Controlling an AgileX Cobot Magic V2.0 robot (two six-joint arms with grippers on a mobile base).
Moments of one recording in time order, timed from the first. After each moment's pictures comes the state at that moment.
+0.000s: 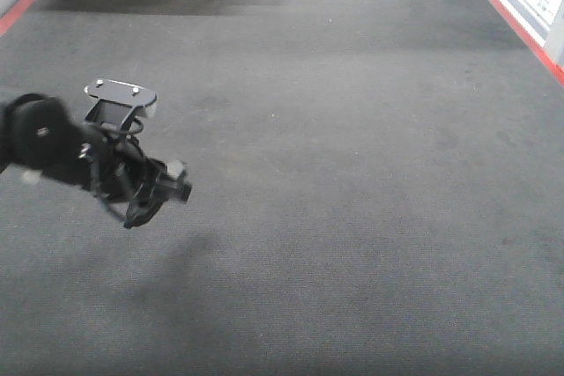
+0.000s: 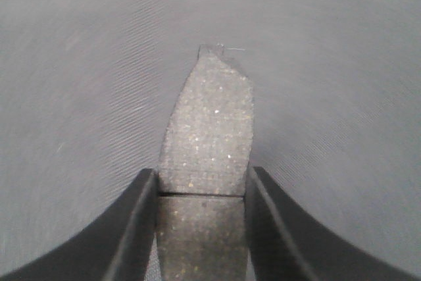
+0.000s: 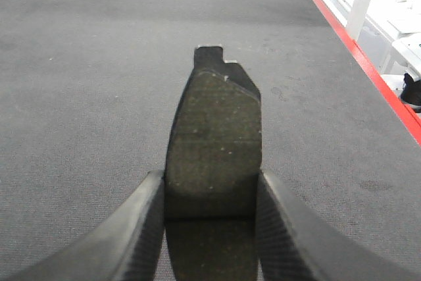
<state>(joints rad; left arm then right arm) -0.34 1.62 -1.13 -0.06 0.63 0.01 0.03 0.28 -0.33 -0.12 0.43 0.04</state>
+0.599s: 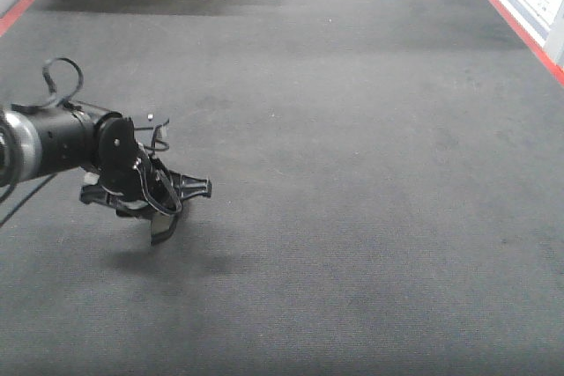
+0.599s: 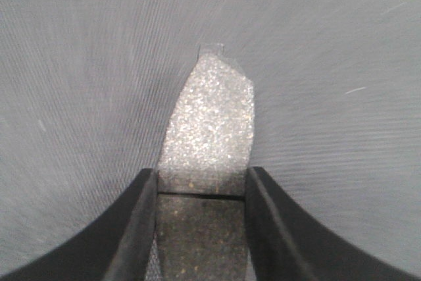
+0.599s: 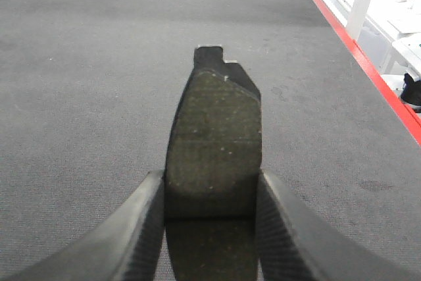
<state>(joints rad) -0.35 1.91 -1.26 0.01 0.66 -0.37 0.03 0.28 -0.33 -0.12 0.43 0.04</state>
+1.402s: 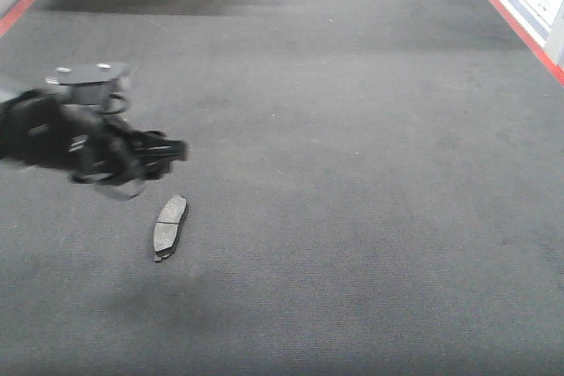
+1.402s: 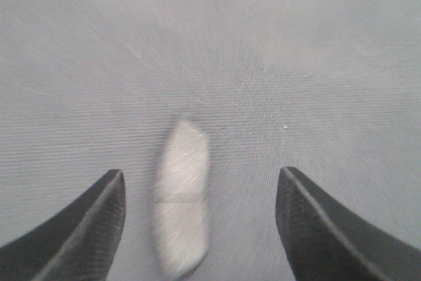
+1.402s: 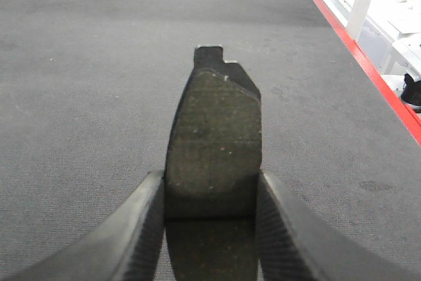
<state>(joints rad) -0.35 1.56 -1.11 0.08 0.56 -0.37 0.03 0.28 -0.33 -0.12 0.43 0.04</state>
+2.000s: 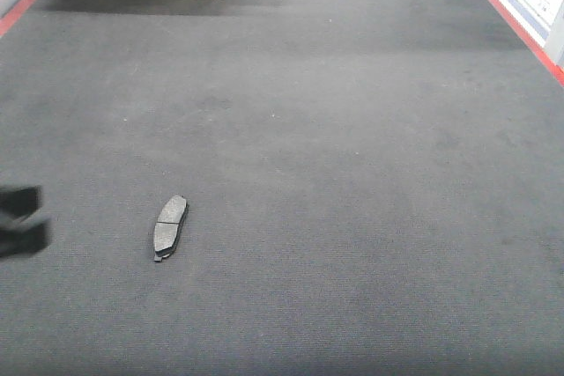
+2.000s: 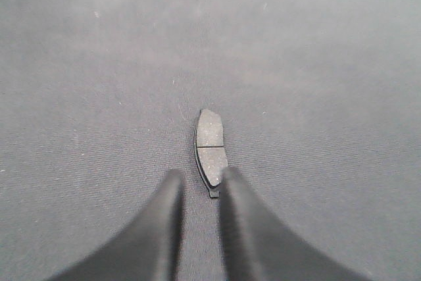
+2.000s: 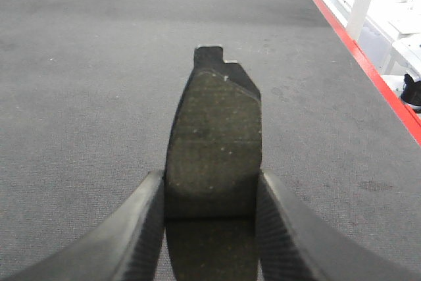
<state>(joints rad) -0.35 0.75 -0.64 0.15 0.52 -0.33 0.03 0.28 -0.33 -0.12 0.43 0.04</state>
